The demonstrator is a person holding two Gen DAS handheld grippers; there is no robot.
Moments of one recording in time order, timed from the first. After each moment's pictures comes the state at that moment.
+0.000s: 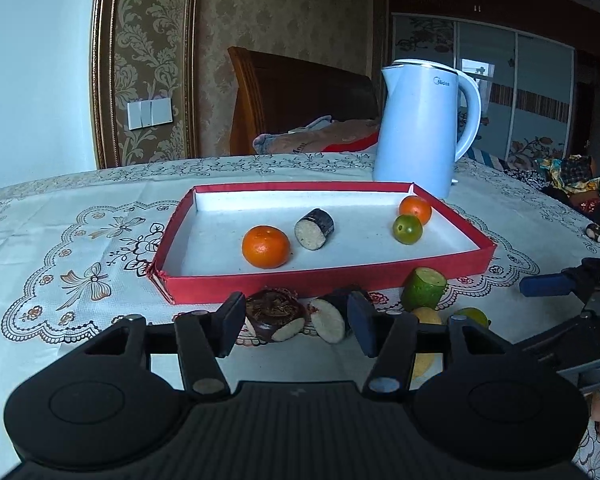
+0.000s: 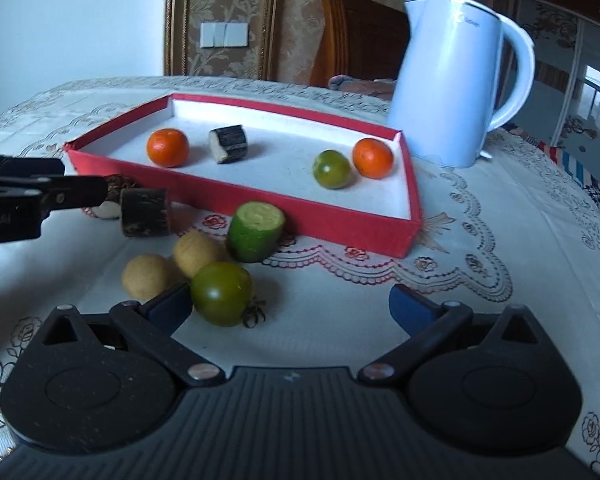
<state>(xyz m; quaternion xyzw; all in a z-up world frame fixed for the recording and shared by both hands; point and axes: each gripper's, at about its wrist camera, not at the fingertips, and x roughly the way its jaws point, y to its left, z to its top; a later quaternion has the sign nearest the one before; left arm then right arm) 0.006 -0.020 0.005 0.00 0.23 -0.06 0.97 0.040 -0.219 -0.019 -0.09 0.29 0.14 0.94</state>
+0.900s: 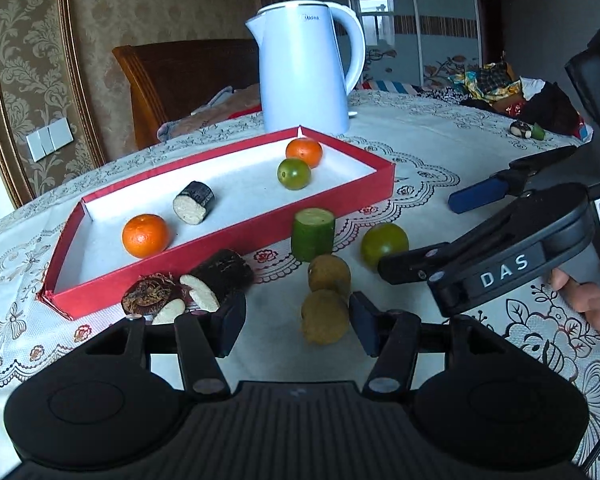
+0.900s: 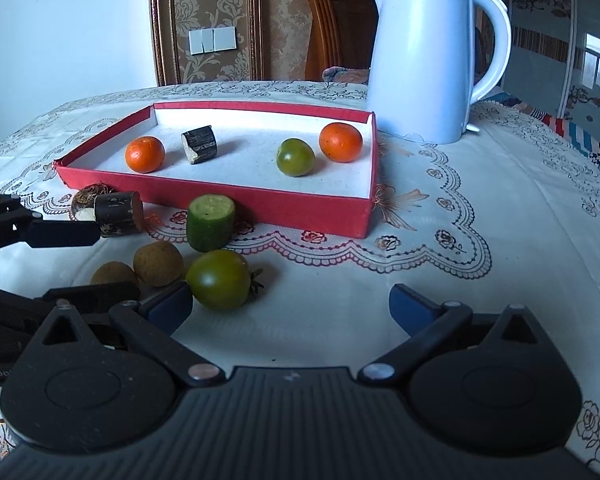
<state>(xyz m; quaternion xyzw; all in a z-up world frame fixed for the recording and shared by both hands) 0.011 -0.079 -0.017 0.12 0.28 -0.17 0.94 0.051 -0.260 -0.022 -0.03 0.32 0.16 0.93</state>
